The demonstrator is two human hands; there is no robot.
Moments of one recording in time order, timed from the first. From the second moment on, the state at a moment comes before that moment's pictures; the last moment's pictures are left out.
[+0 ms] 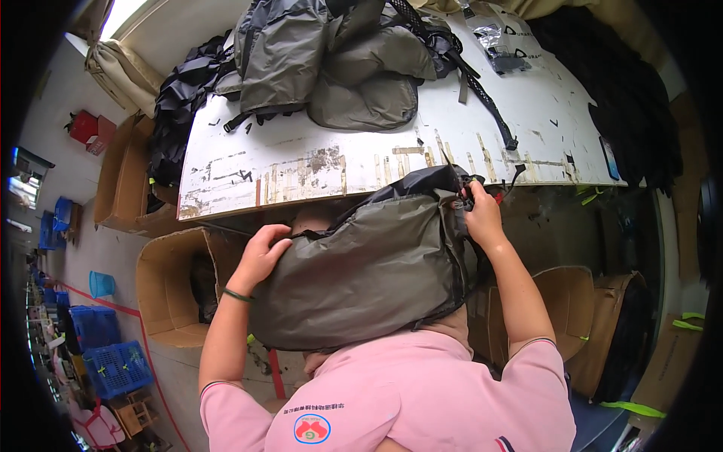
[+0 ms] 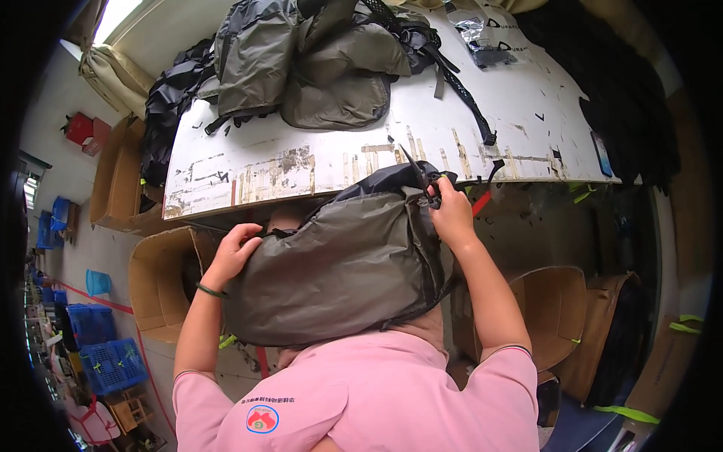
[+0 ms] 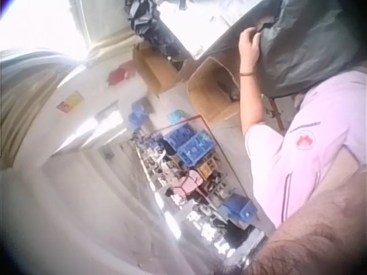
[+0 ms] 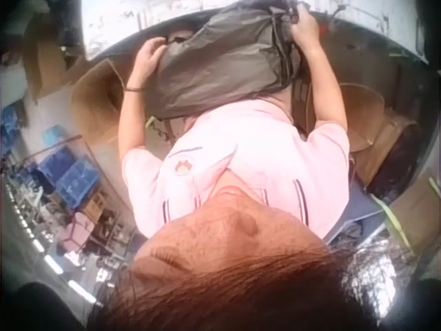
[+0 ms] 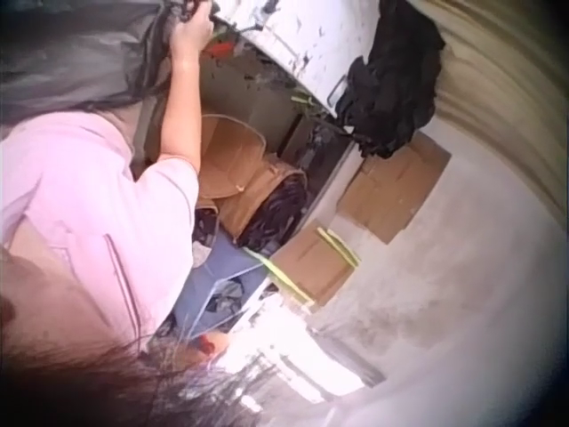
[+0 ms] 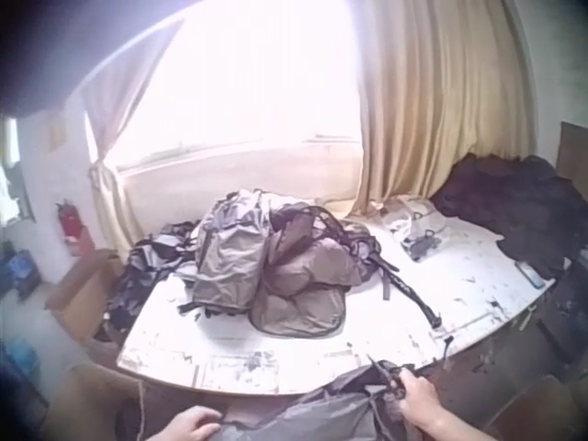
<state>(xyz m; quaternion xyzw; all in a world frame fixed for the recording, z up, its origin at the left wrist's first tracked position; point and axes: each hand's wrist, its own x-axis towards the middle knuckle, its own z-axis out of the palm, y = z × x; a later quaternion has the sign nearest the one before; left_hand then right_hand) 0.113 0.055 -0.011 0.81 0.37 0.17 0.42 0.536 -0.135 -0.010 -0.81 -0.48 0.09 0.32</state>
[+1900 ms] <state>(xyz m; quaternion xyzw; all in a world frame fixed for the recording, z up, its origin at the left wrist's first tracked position) 0.108 0.034 0.034 0.76 0.27 0.15 0.58 0.422 -0.023 0.086 -0.47 -0.85 0.25 0.01</state>
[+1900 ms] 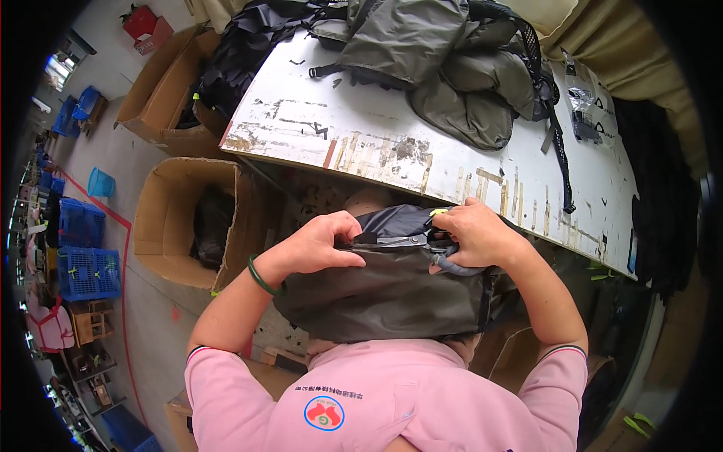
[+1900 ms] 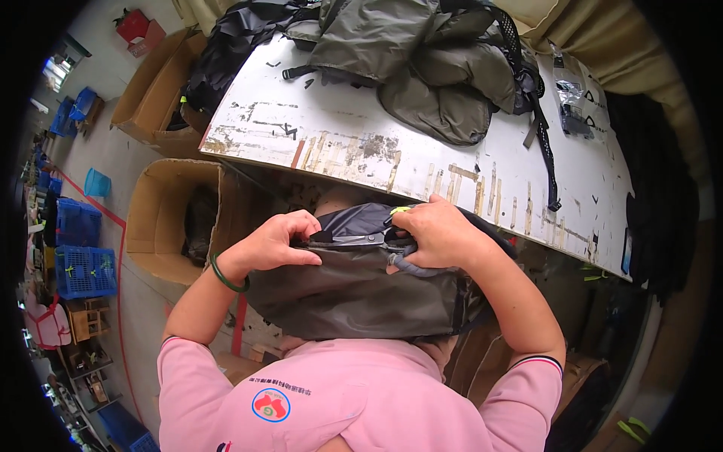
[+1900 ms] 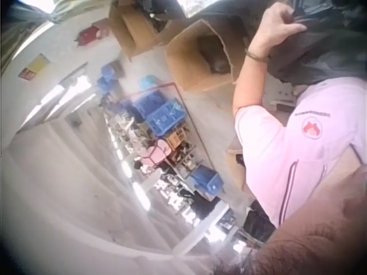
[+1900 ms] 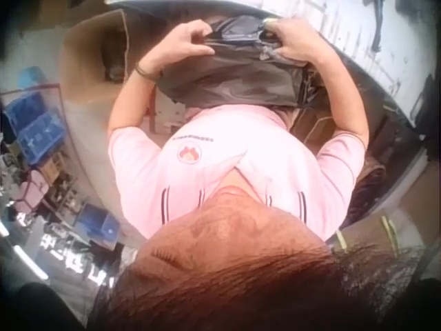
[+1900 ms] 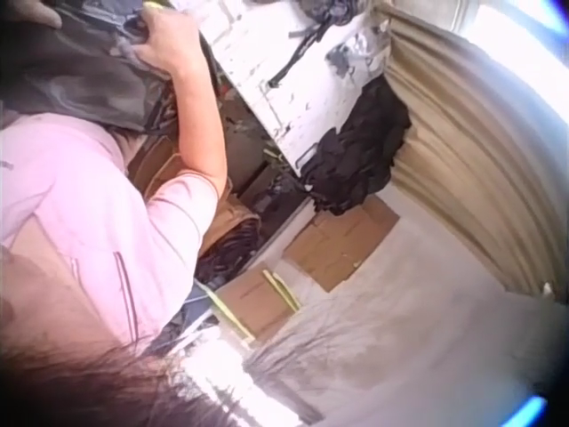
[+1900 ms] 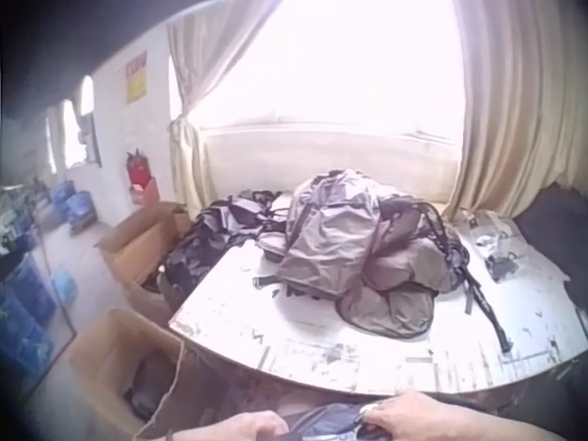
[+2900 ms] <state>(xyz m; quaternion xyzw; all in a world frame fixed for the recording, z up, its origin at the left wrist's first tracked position) 0.112 0.029 0.043 0.76 0.29 0.14 0.57 0.411 -0.019 0.087 -0.46 -0.85 0.26 -0.01</state>
